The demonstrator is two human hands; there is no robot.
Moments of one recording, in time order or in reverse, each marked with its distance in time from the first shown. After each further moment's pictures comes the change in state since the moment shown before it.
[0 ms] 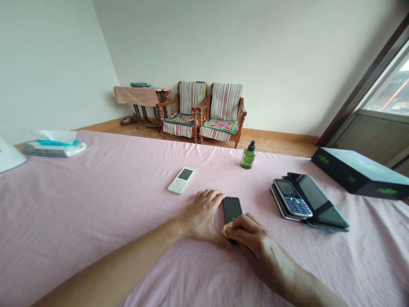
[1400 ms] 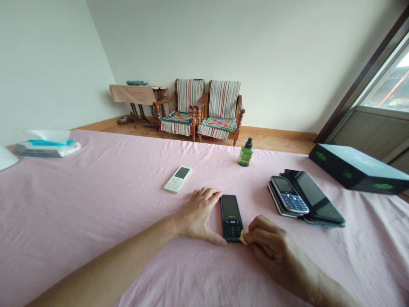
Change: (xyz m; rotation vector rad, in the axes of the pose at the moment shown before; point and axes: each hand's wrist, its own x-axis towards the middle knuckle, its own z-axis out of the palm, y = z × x) left_hand -0.002 -0.002 -0.004 0.032 -0.060 0.015; right_hand -0.027 0.019 -0.017 -0.027 0.080 0.020
